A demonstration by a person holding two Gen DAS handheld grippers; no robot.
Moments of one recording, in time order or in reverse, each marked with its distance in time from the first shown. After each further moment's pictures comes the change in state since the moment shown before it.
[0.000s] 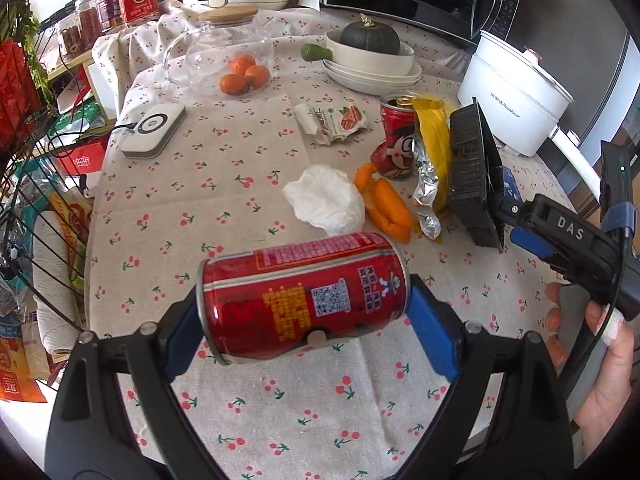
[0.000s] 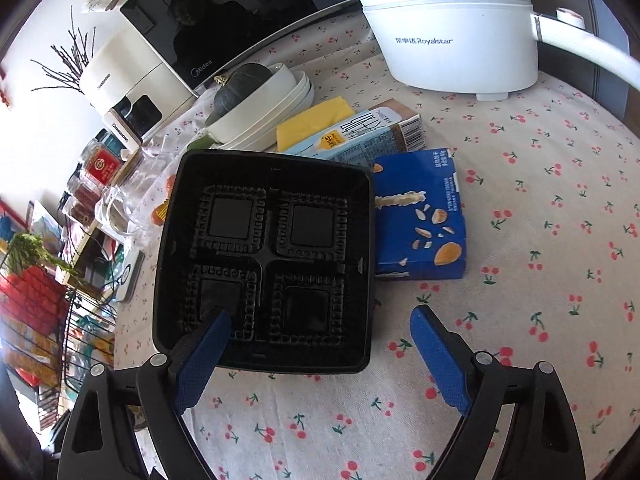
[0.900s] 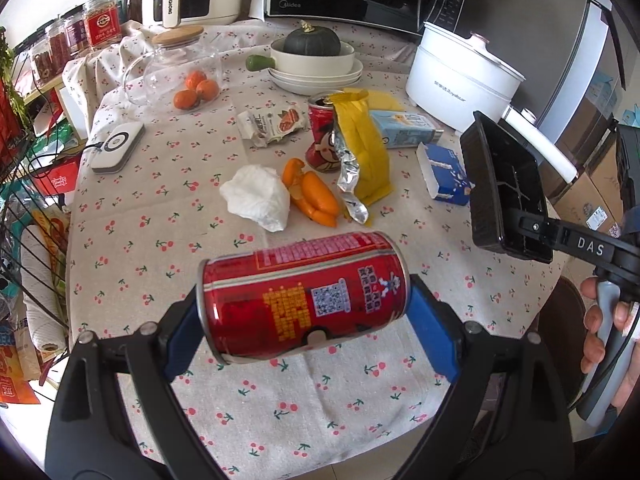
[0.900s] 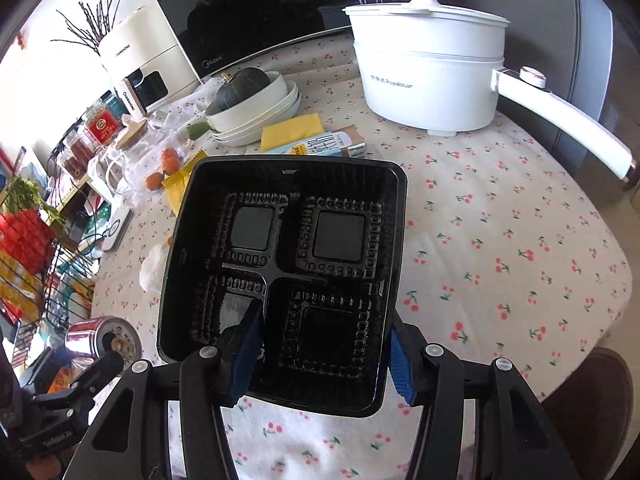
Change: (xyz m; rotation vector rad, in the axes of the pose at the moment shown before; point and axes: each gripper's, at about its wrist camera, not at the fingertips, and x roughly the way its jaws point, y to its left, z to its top) left arm -0.030 -0.049 -0.013 0.091 -0.022 -0.091; right arm -0.094 -0.020 -0.011 -0.172 0.029 -0.137
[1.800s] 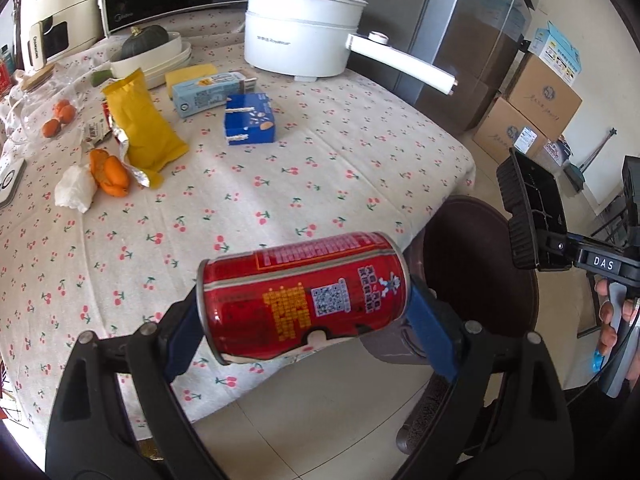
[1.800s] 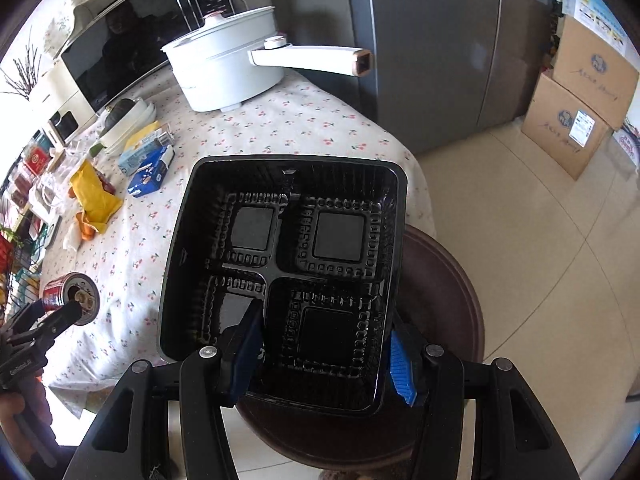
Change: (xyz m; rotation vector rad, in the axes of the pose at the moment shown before) left arm -0.010 -0.160 -0.059 0.251 0.064 -0.234; right arm -0.141 -0.191 -0.128 0.197 0.007 -0.237
